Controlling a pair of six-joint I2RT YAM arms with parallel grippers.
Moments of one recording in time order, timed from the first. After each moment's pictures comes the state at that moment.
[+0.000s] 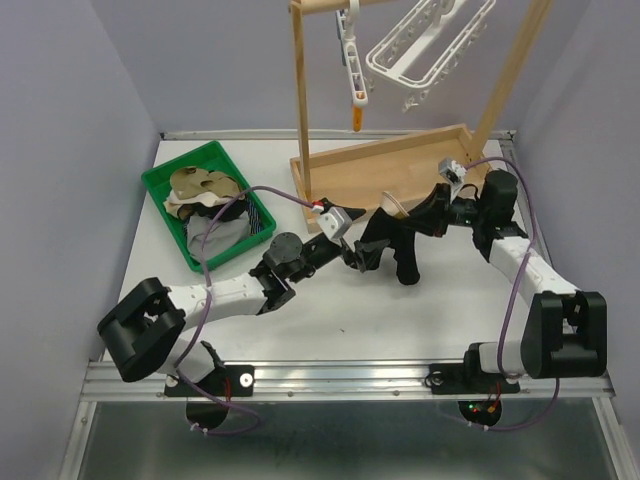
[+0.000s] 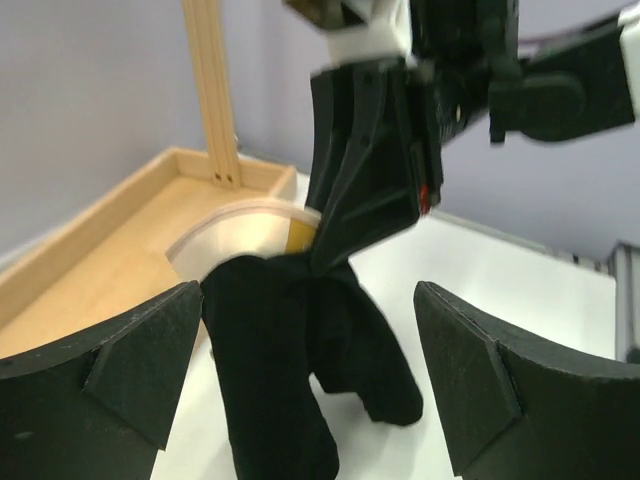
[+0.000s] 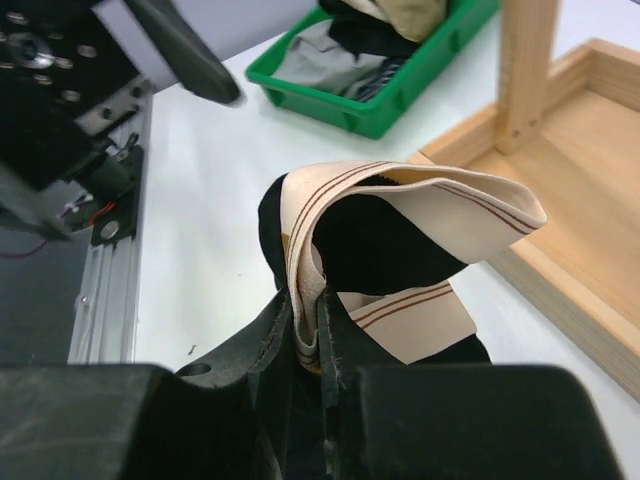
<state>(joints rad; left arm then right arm) -0.93 1.39 0.68 0.95 0.10 -0.06 -0.01 1.36 0.82 0.29 -1.35 0.04</state>
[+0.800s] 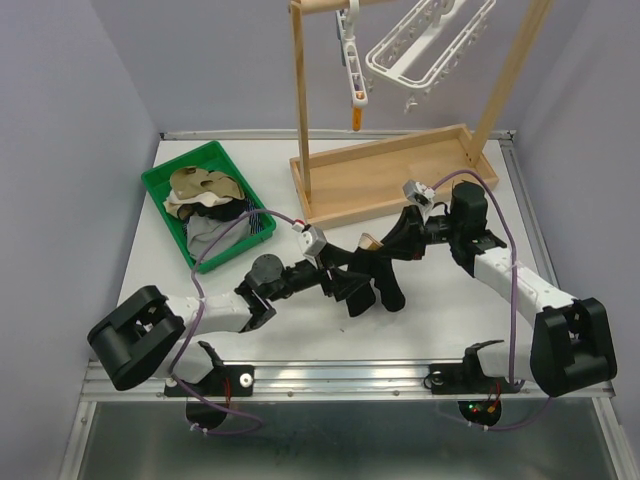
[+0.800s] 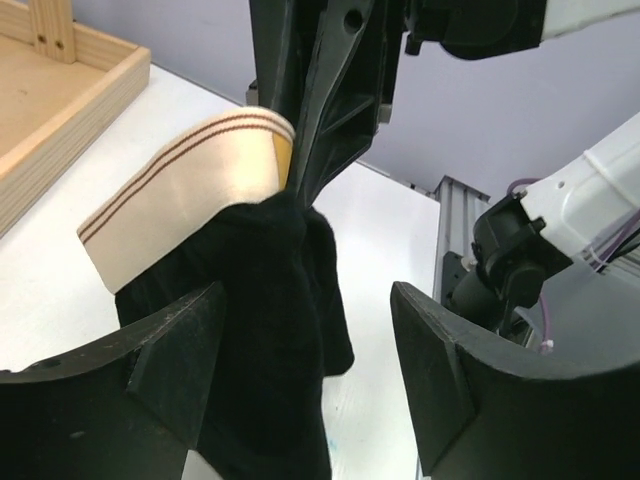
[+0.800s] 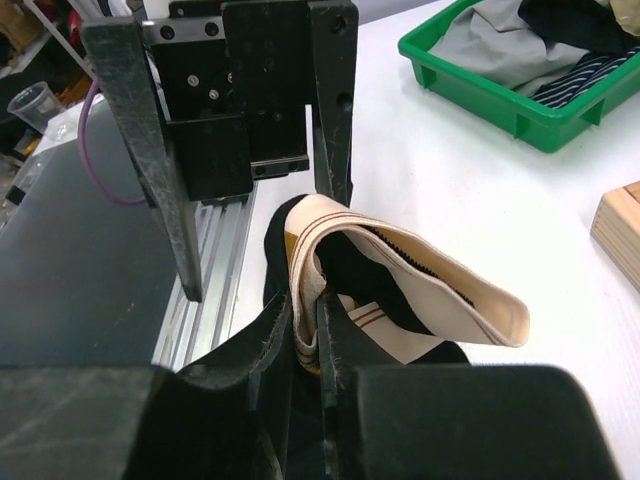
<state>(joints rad) -0.88 1.32 0.40 1.09 0.36 -0.41 0.25 1.27 0.74 0.29 -1.40 0.05</state>
